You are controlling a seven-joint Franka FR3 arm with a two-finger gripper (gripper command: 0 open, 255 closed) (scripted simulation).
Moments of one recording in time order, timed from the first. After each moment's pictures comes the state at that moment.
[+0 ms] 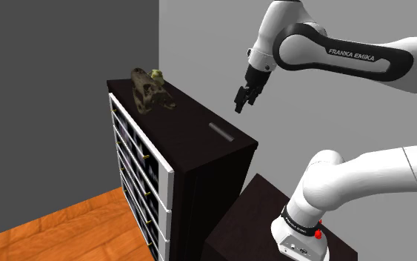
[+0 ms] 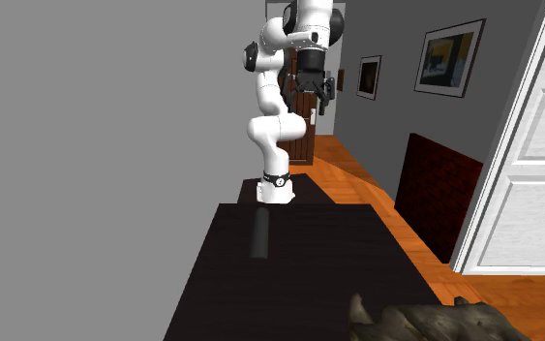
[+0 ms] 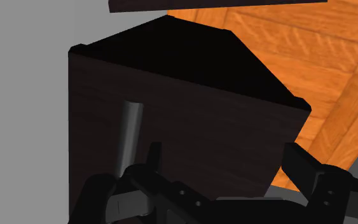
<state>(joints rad) 0.00 -0.83 0.04 -2.39 -0.09 1.72 0.08</state>
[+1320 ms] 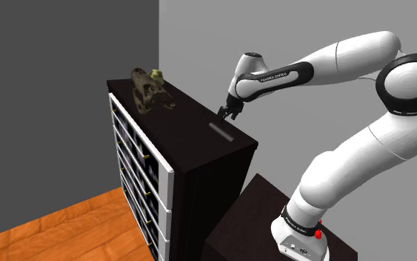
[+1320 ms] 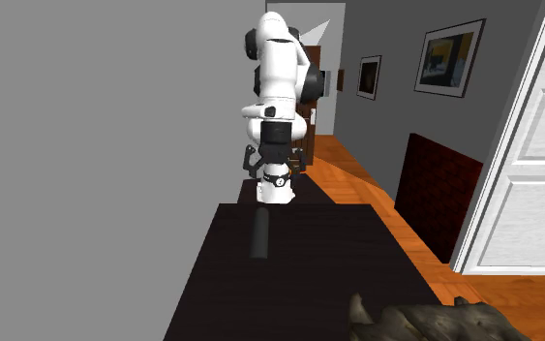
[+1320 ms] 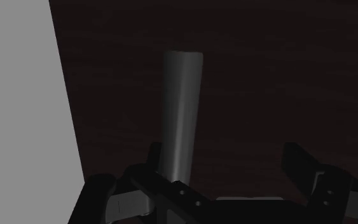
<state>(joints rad) -0.11 -0.37 -0.16 -2.48 -0.13 2.32 0.03</state>
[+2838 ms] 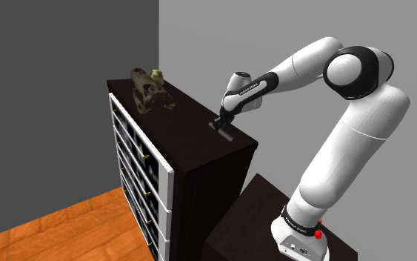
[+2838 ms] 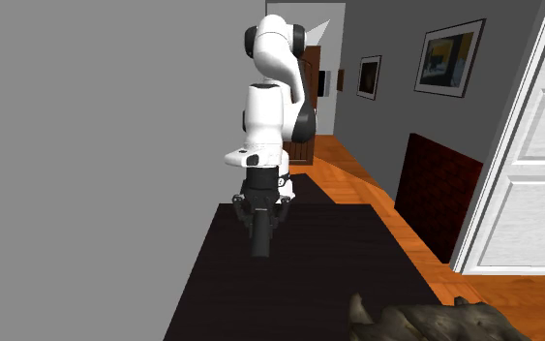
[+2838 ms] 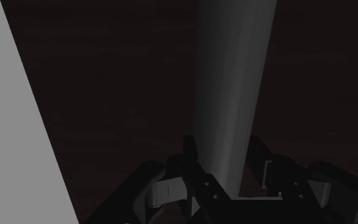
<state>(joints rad) -0.11 -0.06 -0.23 -2.42 -0.05 2.60 -0.04</state>
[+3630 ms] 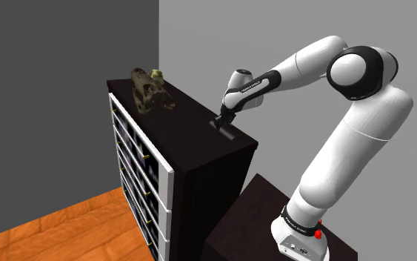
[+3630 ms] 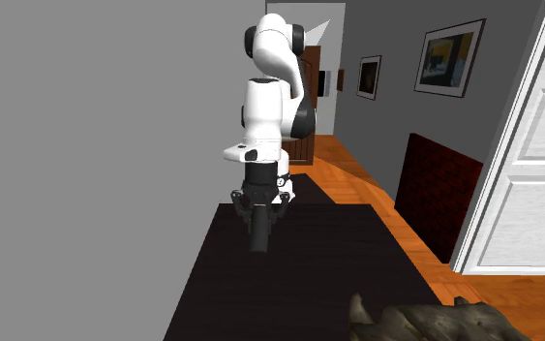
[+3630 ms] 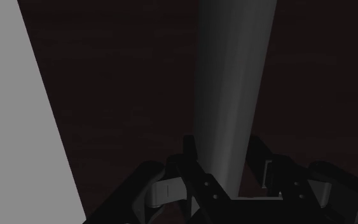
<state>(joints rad) -0.12 -0.08 -0.23 -2.41 -0.06 2.56 -0.03</state>
